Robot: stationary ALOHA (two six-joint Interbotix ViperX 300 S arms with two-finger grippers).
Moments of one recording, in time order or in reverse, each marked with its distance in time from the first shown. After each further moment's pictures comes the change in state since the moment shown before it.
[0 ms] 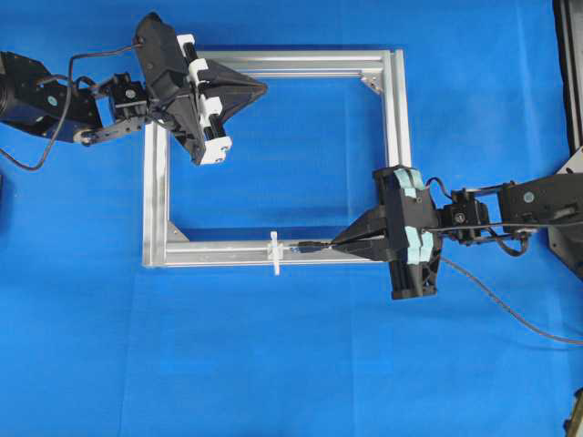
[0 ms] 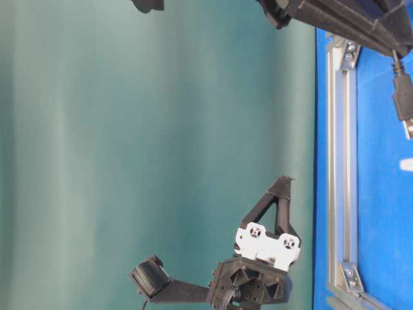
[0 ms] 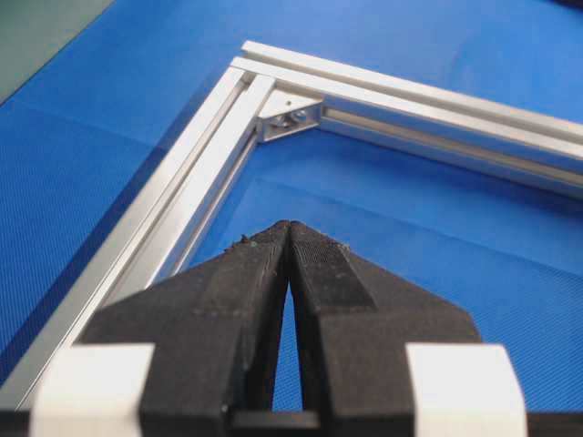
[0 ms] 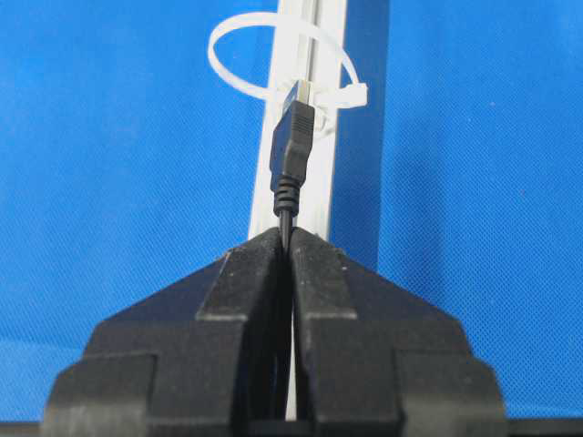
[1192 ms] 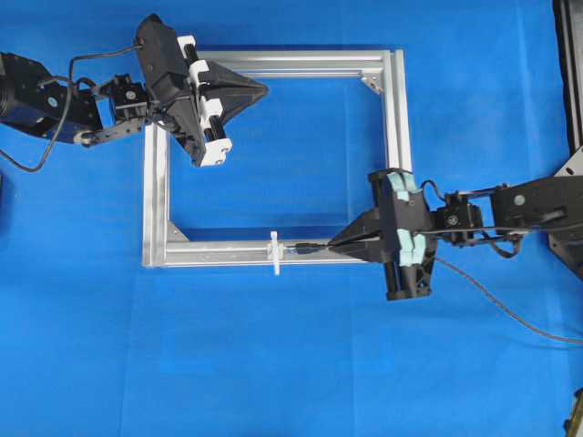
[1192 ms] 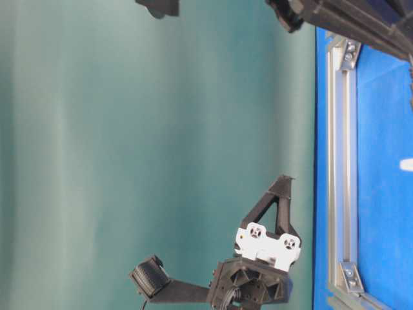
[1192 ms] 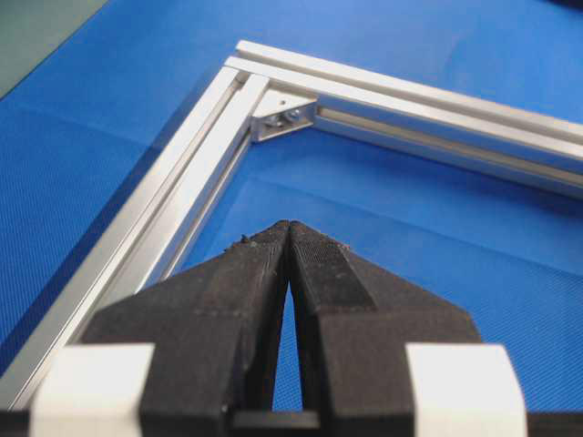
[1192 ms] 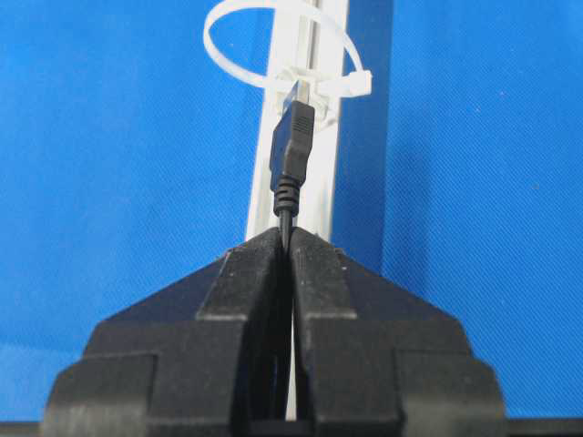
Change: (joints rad) left arm -0.005 0.000 0.000 -0.002 -0.002 -0.002; right arm 0.003 0.058 -0.011 0.002 -0.037 0.000
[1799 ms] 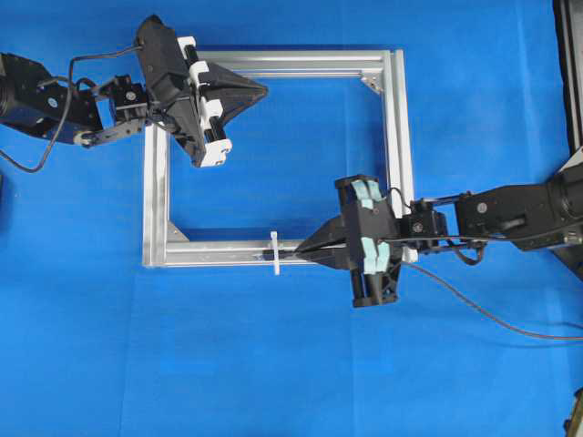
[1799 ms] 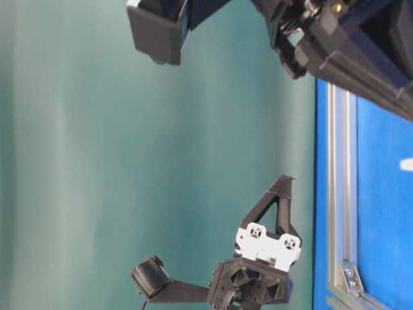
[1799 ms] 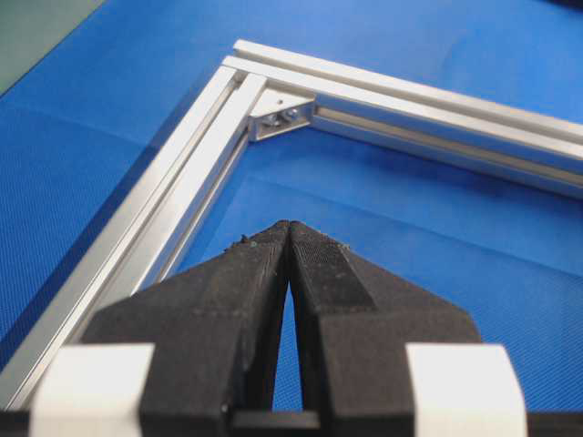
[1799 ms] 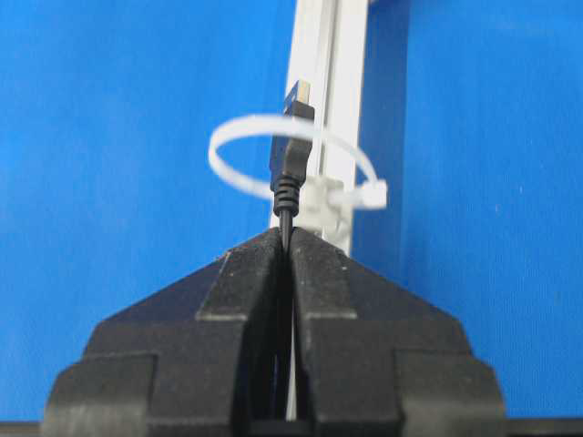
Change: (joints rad) left arm -0.002 0.000 0.000 0.002 0.002 -0.002; right arm 0.003 0.107 -0.130 -0.002 -0.017 -0.003
